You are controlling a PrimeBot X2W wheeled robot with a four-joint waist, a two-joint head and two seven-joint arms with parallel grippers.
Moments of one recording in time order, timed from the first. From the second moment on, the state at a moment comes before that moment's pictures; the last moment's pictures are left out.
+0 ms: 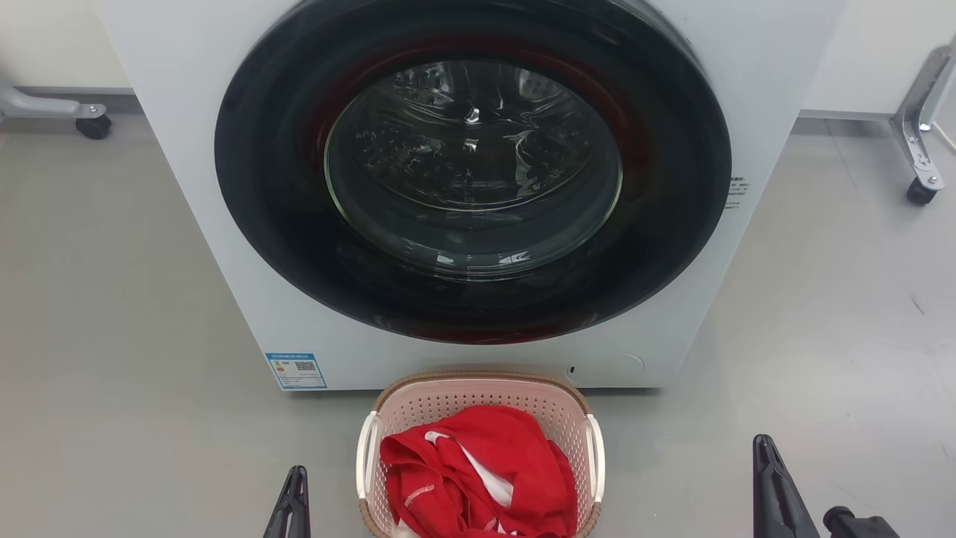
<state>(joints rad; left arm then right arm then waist) 0.18 0.07 -0.20 0.05 -0.19 0.12 -0.24 0.12 -0.05 0.15 0.06 0.18 -0.13 -0.25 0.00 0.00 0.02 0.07</state>
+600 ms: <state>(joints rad) 0.15 0.06 -0.14 0.09 -0.45 0.07 -0.17 0.11 -0.04 0.10 0.10 0.45 -0.08 -0.18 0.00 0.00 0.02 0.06</state>
